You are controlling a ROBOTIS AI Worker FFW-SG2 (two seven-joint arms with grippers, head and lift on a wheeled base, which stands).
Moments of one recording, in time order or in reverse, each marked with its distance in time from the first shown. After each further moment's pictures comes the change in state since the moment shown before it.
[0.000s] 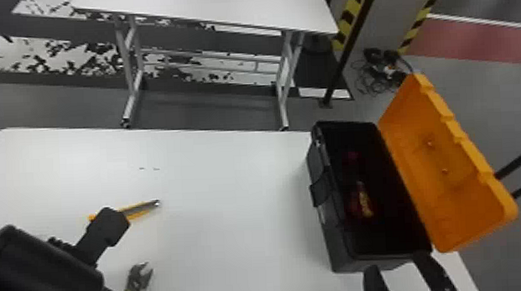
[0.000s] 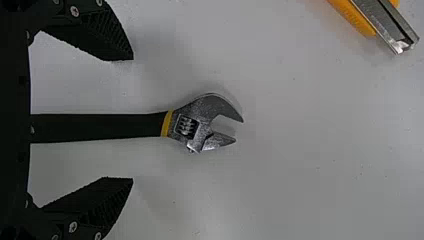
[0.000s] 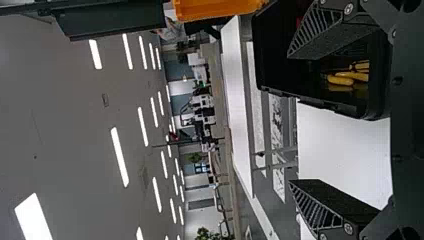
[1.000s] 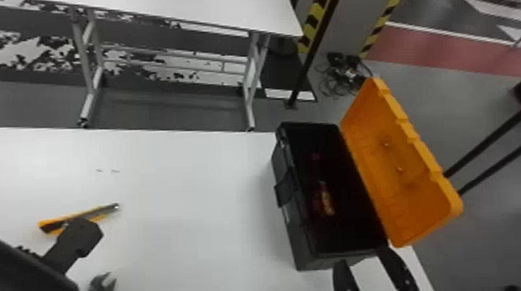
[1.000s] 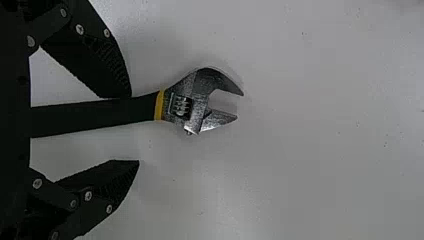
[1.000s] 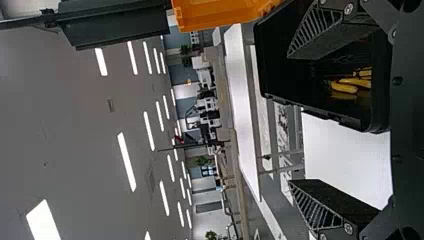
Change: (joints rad) left arm -0.038 -0.030 -0.069 0.085 -0.062 0.000 -0.076; right arm -0.020 -0.005 -0.012 0.036 -0.064 -0.018 0.039
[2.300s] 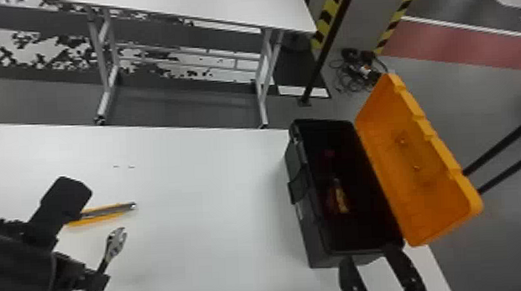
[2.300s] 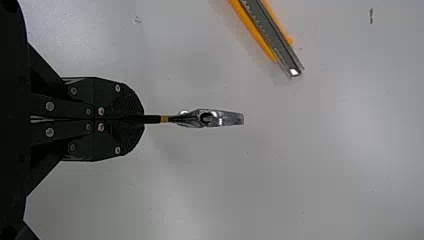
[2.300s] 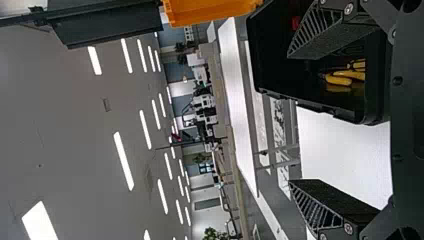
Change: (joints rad) left arm 0.051 0.003 0.170 -0.230 0.047 0.000 0.035; right arm -0.017 0.003 0.018 0.004 0.008 0.031 0.001
